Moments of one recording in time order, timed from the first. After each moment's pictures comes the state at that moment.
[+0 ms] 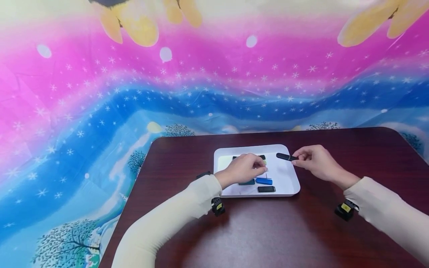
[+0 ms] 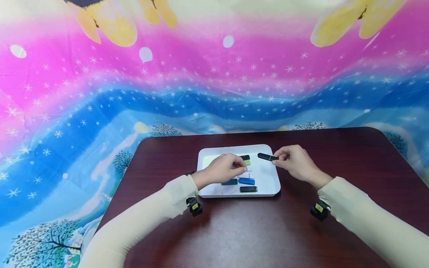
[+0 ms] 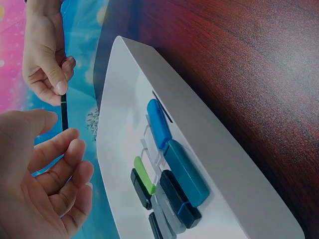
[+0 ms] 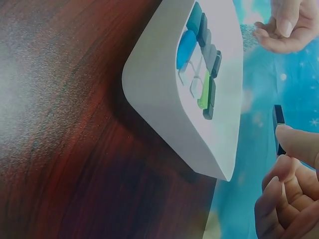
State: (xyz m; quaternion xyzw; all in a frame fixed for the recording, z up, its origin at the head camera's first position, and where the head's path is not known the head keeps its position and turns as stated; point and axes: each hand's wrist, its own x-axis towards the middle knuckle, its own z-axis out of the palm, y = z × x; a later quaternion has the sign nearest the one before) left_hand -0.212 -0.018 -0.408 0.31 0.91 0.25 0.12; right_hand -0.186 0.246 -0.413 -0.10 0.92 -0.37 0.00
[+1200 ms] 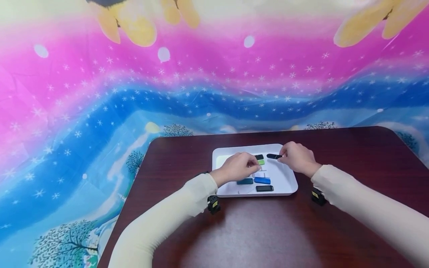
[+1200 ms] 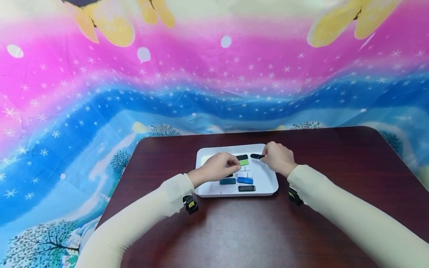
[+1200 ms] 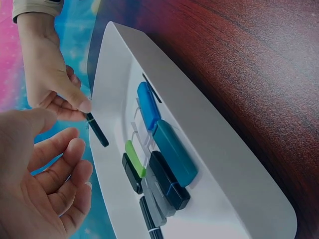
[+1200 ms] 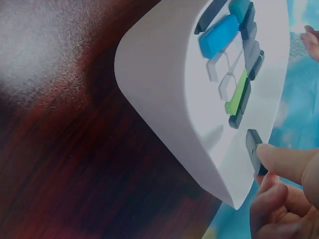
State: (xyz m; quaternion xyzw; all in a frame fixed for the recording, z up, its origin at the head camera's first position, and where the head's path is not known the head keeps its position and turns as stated) left_hand -0.220 -0.027 -0.414 0.29 0.91 0.25 0.13; right_hand -0.219 0.202 -0.419 -0.04 0.97 -0.22 0.06
